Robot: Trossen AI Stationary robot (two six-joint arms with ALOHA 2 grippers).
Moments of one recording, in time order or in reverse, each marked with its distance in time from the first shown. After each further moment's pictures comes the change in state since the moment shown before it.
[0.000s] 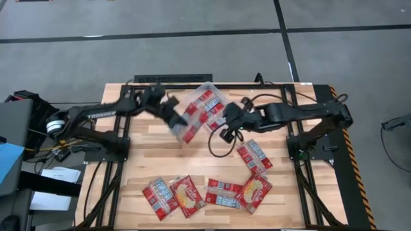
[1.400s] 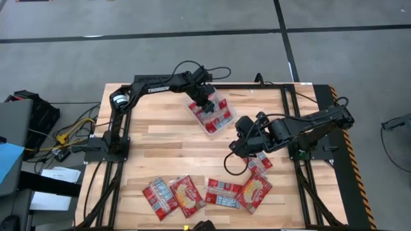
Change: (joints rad) left arm 0.070 0.834 0.803 -0.374 -0.038 0.381; right arm 0.200 0.005 -0.001 -0.319 0.183 0.421
